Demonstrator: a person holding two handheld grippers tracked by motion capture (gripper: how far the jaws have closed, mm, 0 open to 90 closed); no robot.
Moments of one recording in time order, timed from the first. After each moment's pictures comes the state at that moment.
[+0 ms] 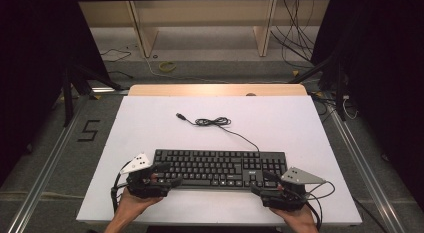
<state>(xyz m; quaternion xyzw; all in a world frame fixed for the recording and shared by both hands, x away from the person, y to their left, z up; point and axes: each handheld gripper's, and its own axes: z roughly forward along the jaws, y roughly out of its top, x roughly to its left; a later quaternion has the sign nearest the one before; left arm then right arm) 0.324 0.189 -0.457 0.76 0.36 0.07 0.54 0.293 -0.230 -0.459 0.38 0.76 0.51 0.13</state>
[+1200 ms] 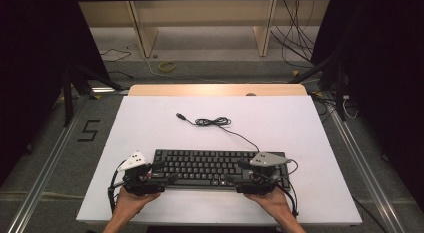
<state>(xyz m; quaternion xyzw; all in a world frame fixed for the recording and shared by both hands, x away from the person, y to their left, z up) 0.327 0.199 -0.457 0.74 0.41 0.09 0.52 0.334 -0.161 -0.448 0.35 0.79 0.49 0.10</state>
